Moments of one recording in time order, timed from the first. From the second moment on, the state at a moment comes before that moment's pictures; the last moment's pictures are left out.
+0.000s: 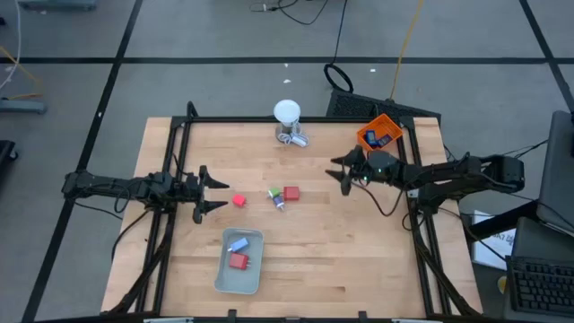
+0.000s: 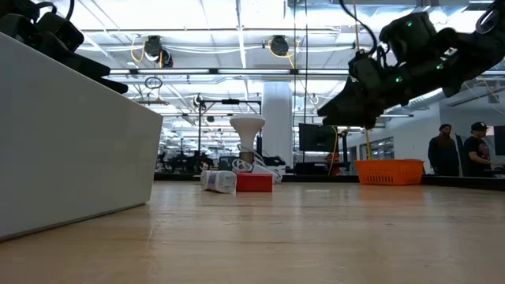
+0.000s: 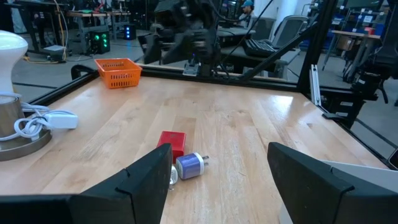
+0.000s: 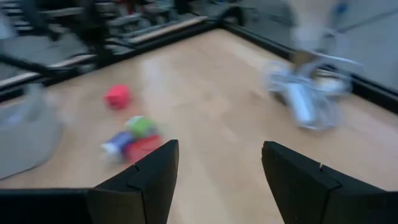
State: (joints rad) left arm -0.09 0.15 0.02 0.06 -0.08 -0.11; right arm -0.29 1.18 0.30 0.60 0.02 0.22
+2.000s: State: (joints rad) left arm -0.09 0.15 0.02 0.06 -0.08 -0.11; right arm 0.25 0.49 0.18 0.16 0.03 0.11
